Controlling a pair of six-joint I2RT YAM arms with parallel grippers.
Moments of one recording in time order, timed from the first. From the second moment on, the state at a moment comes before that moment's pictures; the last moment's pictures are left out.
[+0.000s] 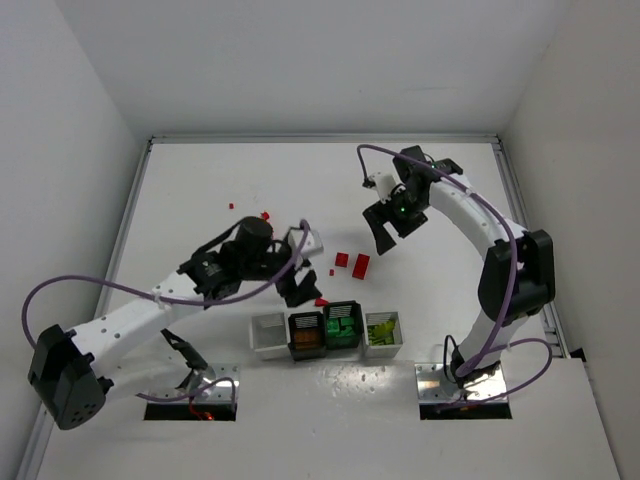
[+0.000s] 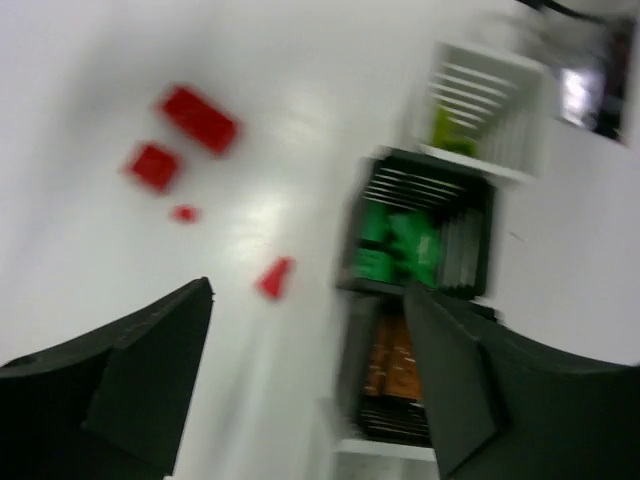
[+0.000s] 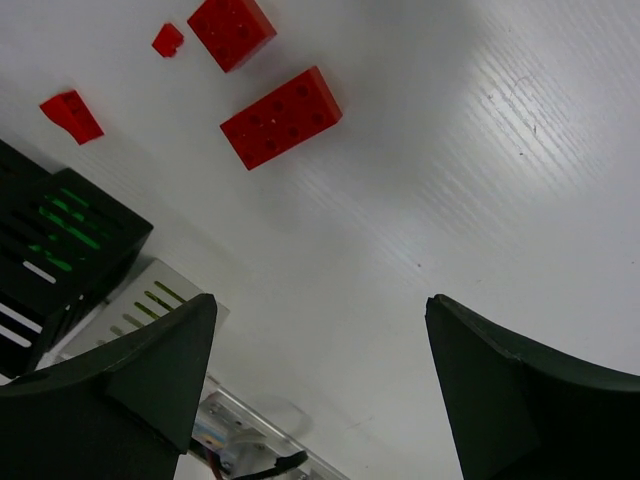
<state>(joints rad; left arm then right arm) -0.77 1.06 0.78 -0.28 0.48 0.18 0.31 1.73 1.41 -1.00 -0.30 -0.33</state>
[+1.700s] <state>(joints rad) -0.21 1.54 1.10 -0.36 -0.02 -0.24 0.46 1.95 1.41 -0.78 -0.21 0.04</state>
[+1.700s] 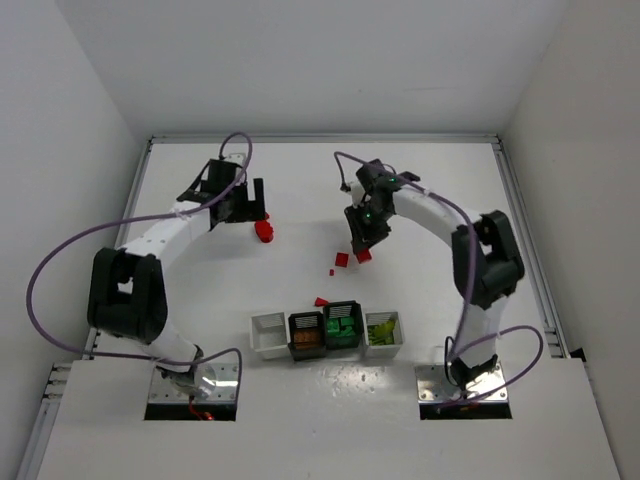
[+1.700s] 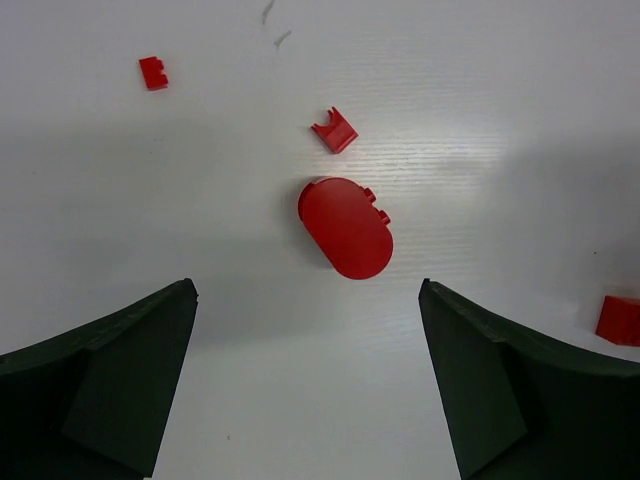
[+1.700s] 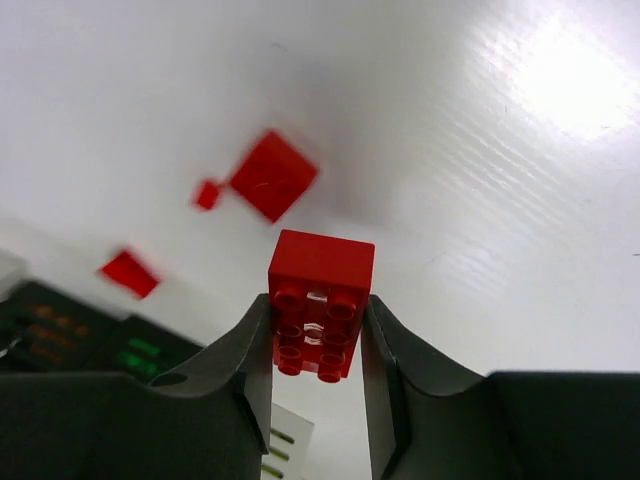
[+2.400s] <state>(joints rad) -0.39 1.91 1.30 -0.45 -0.25 -0.38 0.95 1.64 1.49 -0.61 -0.45 -0.41</state>
